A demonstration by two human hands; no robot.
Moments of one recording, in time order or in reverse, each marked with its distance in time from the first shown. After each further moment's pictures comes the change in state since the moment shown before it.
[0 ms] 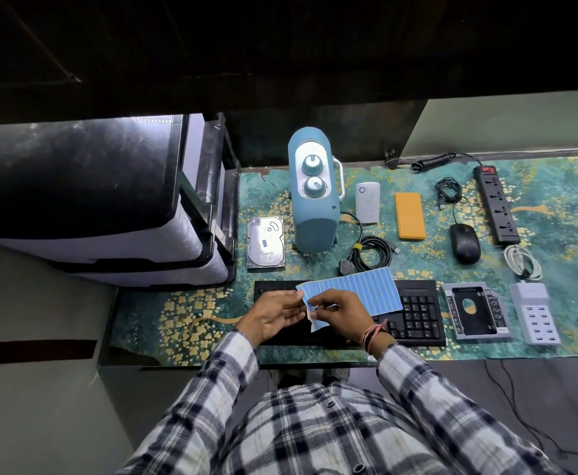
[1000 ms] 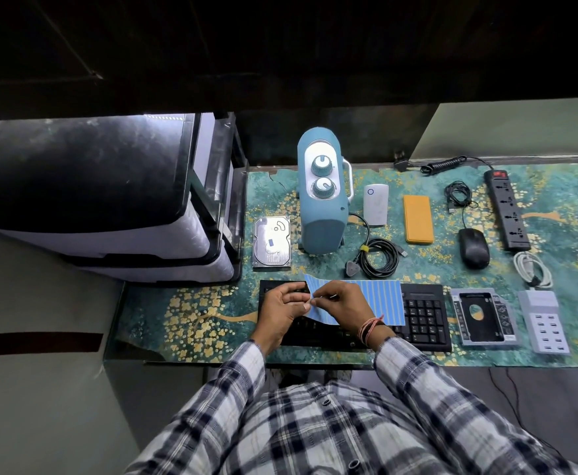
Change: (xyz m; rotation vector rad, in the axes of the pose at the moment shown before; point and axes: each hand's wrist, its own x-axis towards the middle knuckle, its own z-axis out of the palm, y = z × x) left_hand -0.005 -0.022 -0.001 0.280 0.089 0.453; right_hand 0.022 -0.004 0.001 -0.129 0.068 -0.108
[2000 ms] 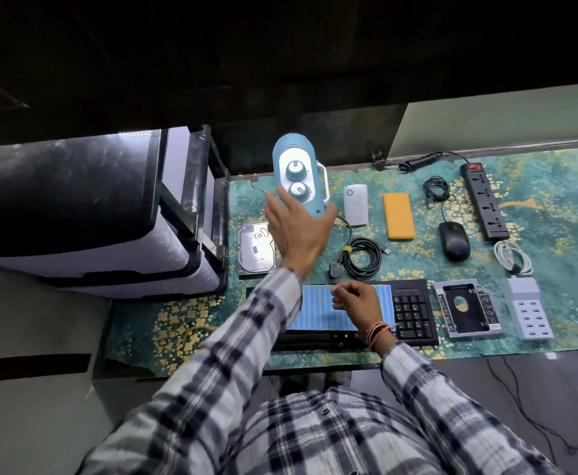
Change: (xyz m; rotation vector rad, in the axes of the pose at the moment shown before) left_hand 0.039 0.161 0.117 0.837 0.536 0.341; right_hand -0.018 0.023 -0.029 0.586 0.298 0.390
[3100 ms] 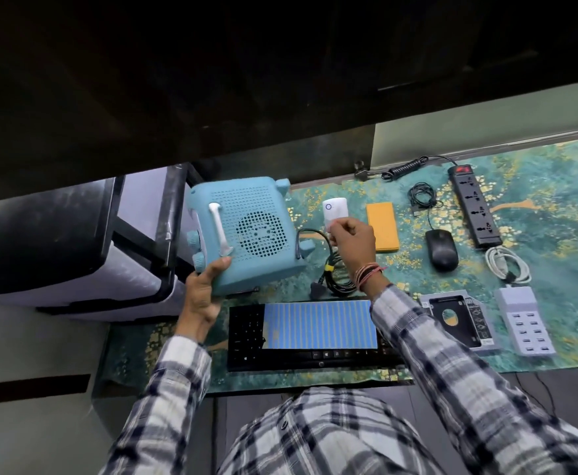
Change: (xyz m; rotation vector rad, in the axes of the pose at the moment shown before) left_hand -0.002 -0.109 -0.055 -1.080 -0.192 -0.445; right_hand 0.087 -0.118 -0.038 0.074 0.130 -0.239
